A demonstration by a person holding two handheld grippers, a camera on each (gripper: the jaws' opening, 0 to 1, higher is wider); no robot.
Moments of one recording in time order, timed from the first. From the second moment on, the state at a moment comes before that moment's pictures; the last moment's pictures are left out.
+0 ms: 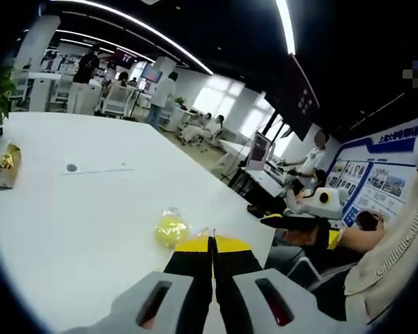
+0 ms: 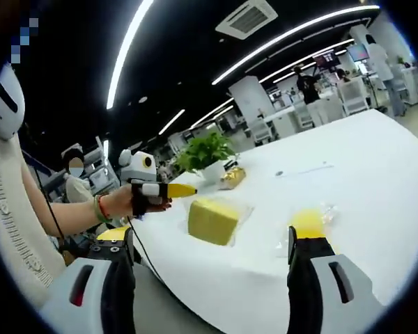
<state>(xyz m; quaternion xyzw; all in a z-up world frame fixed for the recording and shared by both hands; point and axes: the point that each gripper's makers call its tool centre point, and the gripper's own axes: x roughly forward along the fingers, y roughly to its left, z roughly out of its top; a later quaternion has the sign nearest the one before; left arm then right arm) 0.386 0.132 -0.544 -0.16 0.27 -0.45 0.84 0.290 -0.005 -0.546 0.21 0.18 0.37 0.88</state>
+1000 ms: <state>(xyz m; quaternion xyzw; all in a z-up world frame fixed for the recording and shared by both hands) 0.522 0.195 -0.663 -0.18 0.33 -0.35 0.86 0.267 -0.050 -0.586 0.19 0.28 0.26 0.90</state>
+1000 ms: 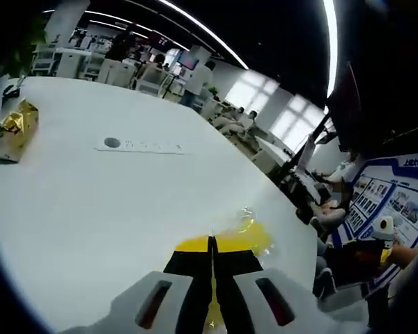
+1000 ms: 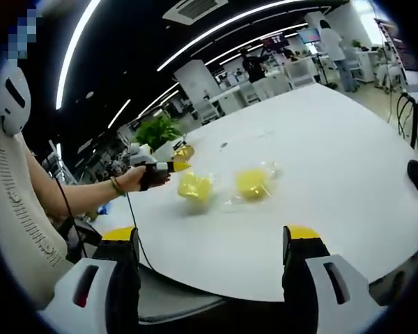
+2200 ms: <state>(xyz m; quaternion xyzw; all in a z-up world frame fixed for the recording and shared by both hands) 0.518 0.250 -0.694 -0.04 0.35 -0.29 0.89 0.280 -0.025 -0.586 0.18 0.29 0.29 0.89</state>
